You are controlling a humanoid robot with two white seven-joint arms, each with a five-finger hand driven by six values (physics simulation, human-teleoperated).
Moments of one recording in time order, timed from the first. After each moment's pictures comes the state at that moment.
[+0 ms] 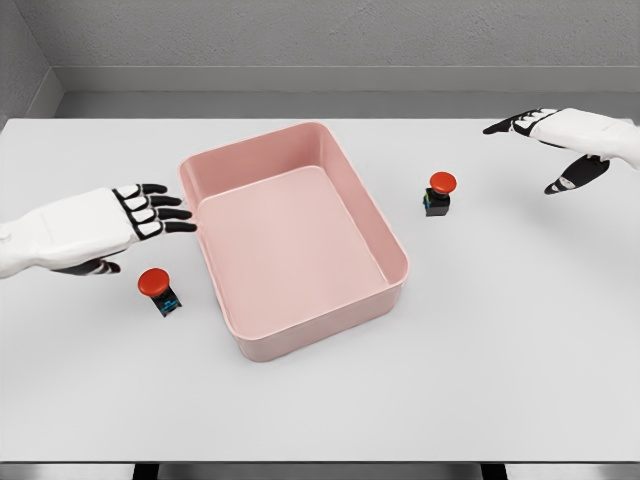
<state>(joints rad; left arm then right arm) -0.32 1.10 -0.47 -1.76 -0.51 -0.61 -0.16 -1.07 -0.94 1.21 -1.06 0.04 -0.61 0.25</state>
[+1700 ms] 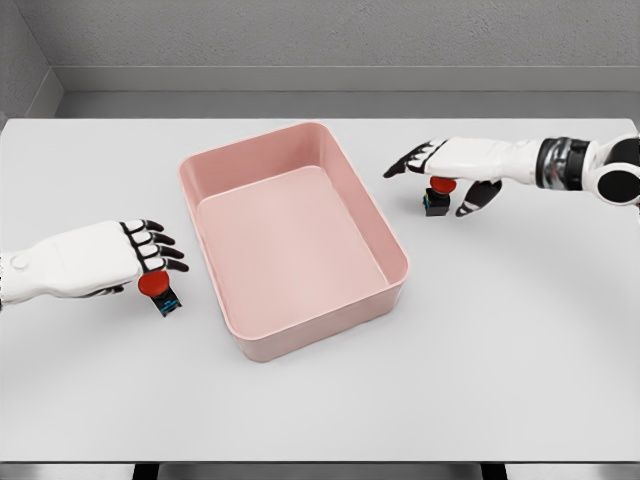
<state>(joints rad) -0.25 1.08 -0.47 -1.76 -0.67 -0.61 -0.16 -1.12 -0.73 1.34 -1.09 0.13 -0.61 0.29</state>
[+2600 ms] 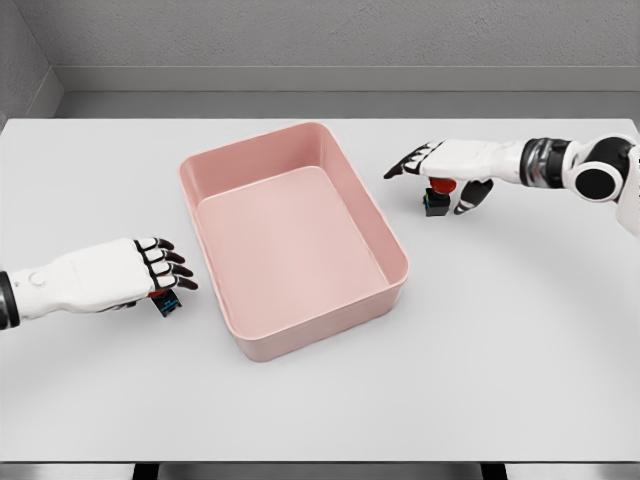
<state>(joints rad) -0.22 1.05 -0.48 -1.76 -0.71 -0.61 -0.16 -1.13 -0.63 1.34 -0.94 0.21 -0.61 0.28</state>
